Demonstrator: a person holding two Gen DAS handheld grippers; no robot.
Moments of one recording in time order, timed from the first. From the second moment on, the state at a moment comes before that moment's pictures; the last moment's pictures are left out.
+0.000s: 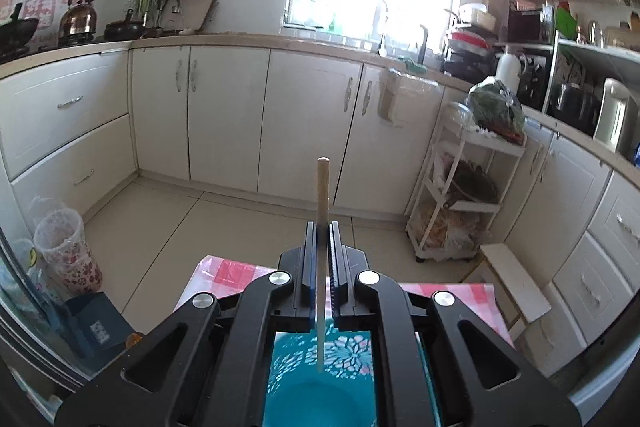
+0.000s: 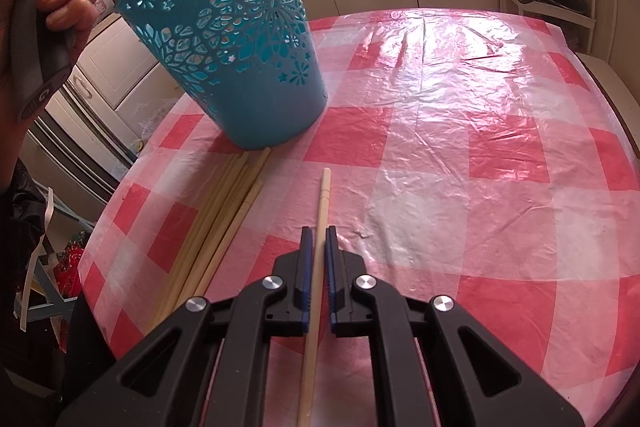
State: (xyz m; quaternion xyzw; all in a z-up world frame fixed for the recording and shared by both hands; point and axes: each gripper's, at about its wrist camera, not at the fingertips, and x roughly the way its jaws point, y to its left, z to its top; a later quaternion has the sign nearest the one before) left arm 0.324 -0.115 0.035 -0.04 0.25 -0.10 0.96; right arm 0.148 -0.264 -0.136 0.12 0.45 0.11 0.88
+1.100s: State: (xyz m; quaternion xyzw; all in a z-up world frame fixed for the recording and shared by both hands) left arm 0.133 0.048 -0.086 -0.10 0.42 -0.02 0.90; right arm 0.119 -0.278 -0.003 0.24 0.31 0.20 0.90
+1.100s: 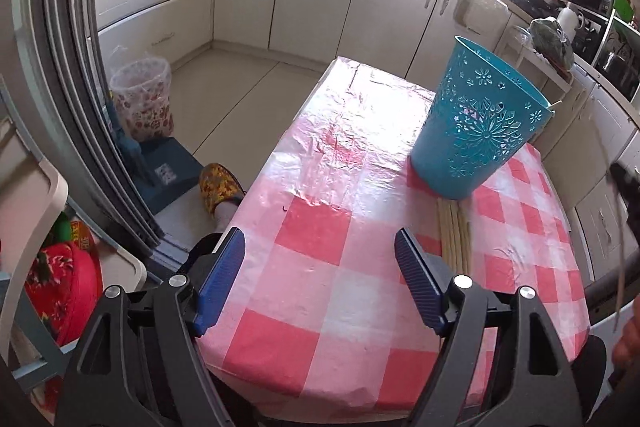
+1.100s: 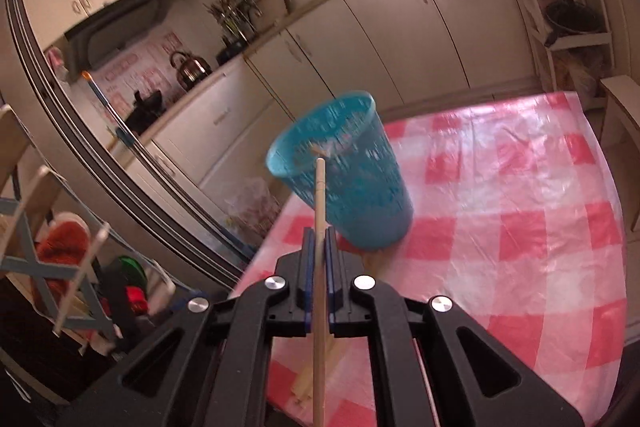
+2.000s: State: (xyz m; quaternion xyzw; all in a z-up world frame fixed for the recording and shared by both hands) left arm 0.125 0.047 -0.092 -0.12 0.43 -0.04 0.89; right arm 0.269 -0.234 0.025 0.20 0.17 0.10 0.96
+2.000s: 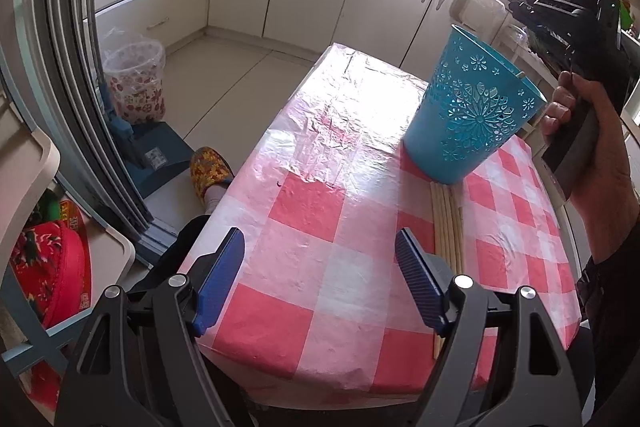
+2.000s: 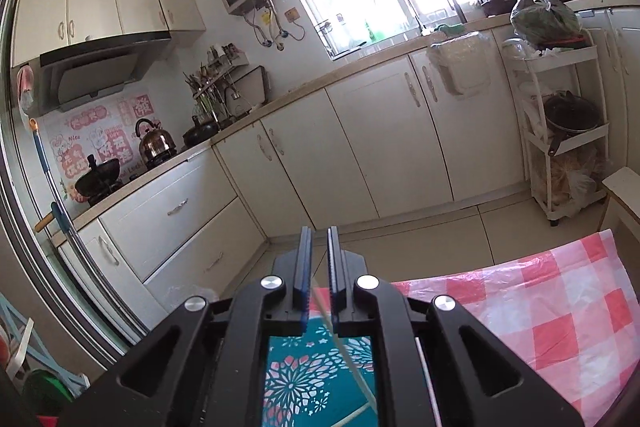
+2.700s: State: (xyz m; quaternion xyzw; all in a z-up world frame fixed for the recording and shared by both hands) left arm 0.086 0.046 -0.052 -0.11 0.40 -0.04 0.91; right arm 0.103 -0.241 -0.036 0.16 0.29 0.06 0.94
